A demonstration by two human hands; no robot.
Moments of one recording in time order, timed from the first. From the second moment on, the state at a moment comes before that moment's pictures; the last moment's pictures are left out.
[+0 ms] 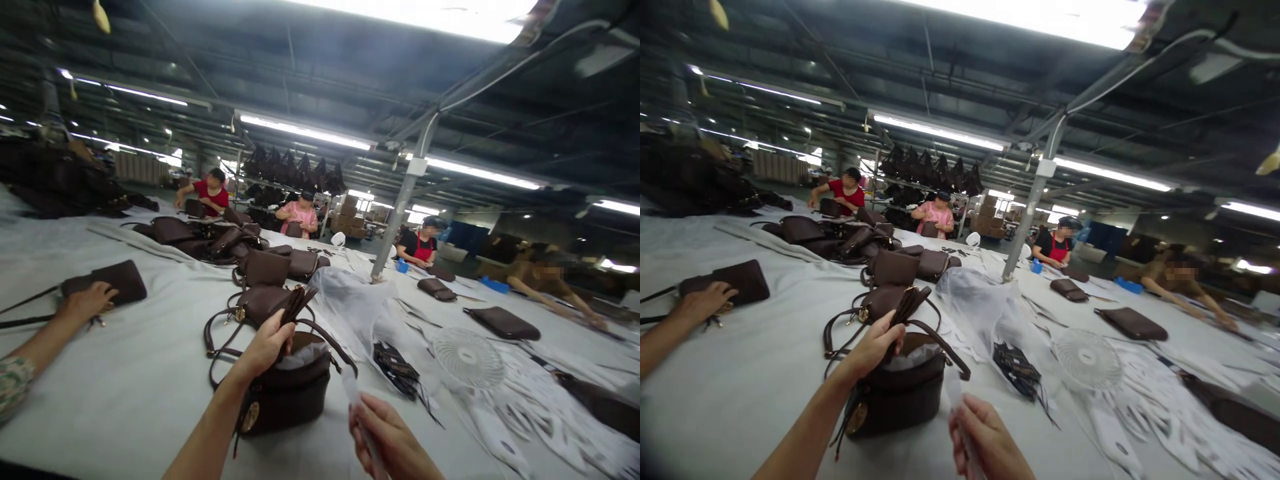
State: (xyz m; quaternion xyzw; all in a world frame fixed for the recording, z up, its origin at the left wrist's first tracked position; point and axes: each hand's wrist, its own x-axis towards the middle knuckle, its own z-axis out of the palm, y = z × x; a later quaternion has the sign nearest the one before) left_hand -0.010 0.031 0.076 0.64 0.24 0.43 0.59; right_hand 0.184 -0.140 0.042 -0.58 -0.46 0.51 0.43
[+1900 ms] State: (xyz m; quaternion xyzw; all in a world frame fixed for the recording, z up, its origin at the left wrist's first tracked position) left_hand 0.001 0.034 0.077 0.76 0.25 0.54 0.28; right_hand 0.123 -0.059 0.122 -0.47 -0.54 0.44 0.54
